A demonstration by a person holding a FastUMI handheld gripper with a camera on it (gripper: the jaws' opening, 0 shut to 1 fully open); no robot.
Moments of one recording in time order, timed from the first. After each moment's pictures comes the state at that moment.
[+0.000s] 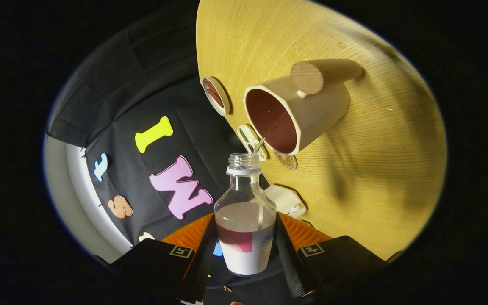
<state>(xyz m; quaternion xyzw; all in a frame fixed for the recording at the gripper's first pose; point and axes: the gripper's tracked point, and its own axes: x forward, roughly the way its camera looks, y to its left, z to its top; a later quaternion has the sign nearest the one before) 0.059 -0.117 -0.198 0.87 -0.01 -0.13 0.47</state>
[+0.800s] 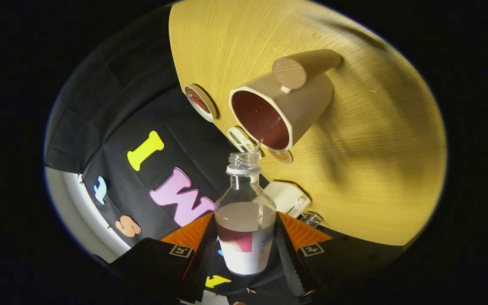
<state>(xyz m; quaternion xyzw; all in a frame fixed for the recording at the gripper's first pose) 0.058 -0.124 -0.191 0.91 -0.01 -0.14 0.39</state>
